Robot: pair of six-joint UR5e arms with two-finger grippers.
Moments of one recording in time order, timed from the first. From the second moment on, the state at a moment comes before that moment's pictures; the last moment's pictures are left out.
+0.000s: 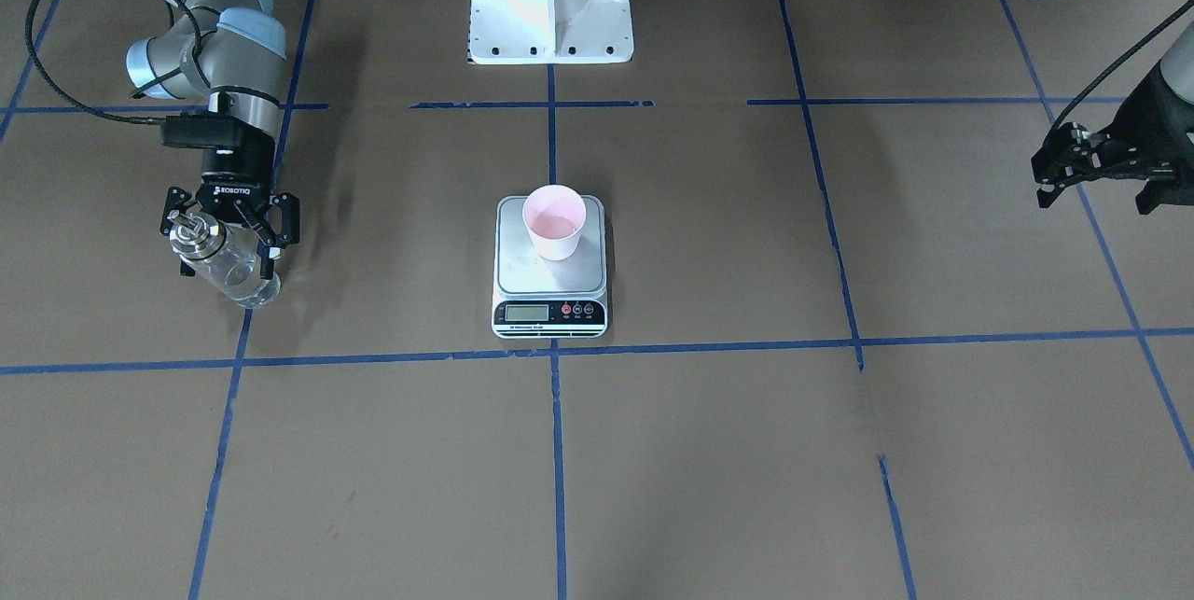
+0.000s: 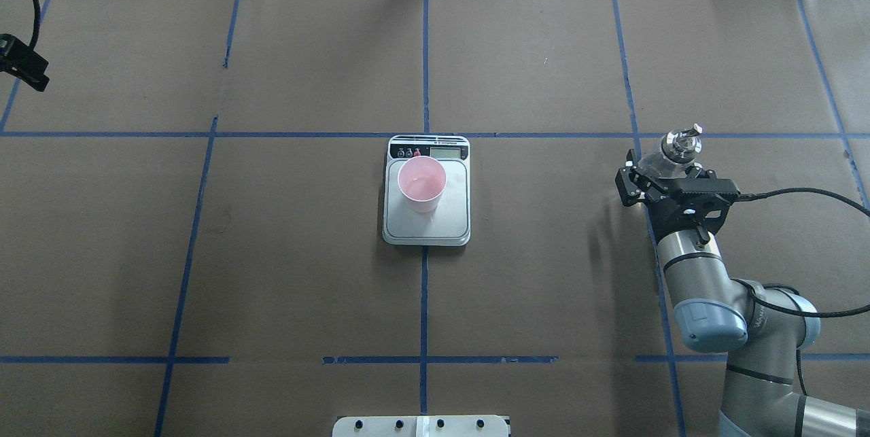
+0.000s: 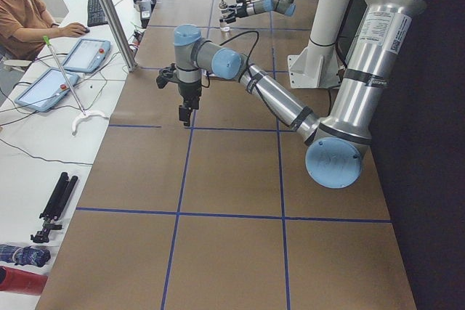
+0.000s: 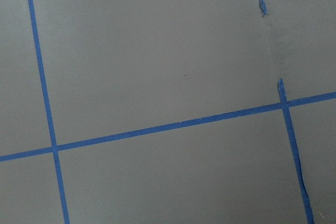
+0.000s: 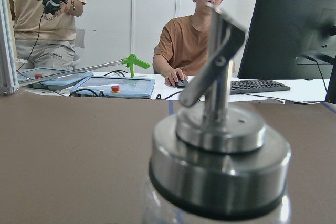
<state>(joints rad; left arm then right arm) -1.21 -1.84 -1.95 -1.29 -2.13 -0.30 0.32 -1.52 1.60 -0.64 0.54 1.24</state>
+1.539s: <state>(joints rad) -1.21 -1.83 -1.99 -1.28 -2.13 -0.30 0.39 -1.52 1.76 -0.44 0.69 0.77</state>
